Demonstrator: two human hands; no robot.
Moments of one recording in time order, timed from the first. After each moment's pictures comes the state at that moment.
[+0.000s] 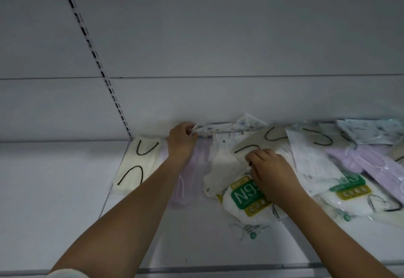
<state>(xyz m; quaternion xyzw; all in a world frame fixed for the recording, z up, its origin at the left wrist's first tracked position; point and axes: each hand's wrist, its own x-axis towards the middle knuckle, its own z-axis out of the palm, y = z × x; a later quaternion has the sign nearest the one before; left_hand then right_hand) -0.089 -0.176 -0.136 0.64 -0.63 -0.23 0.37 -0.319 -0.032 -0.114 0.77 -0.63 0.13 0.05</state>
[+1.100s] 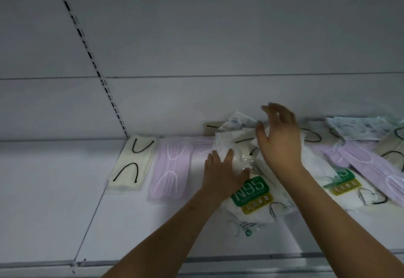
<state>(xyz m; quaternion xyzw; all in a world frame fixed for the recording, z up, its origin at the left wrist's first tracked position) -0.179 -0.057 -0.145 0.57 -0.77 -0.27 0.10 -0.329 -0.054 -0.062 0.62 -0.65 0.40 0.15</state>
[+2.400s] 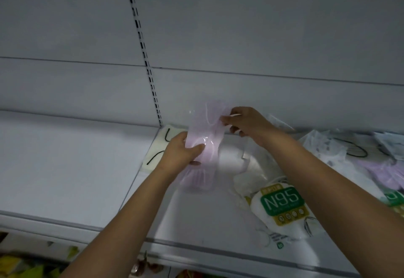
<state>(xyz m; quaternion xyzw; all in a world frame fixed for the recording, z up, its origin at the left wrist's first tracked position) -0.018 -0.064 -0.084 0.59 -0.50 -0.47 0.42 -0.222 -0.137 -0.038 0.60 -0.60 0.29 -0.44</state>
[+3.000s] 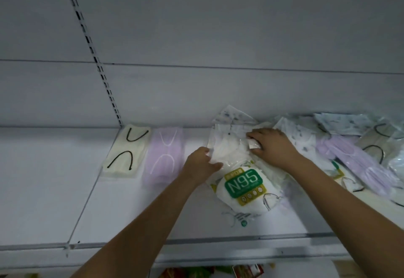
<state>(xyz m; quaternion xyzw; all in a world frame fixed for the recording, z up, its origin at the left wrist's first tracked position) -0.139 -0.048 -0.117 0.60 -0.63 -0.46 0.19 -0.375 -0.052 -0.092 0.74 -0.67 0.00 -0.02</state>
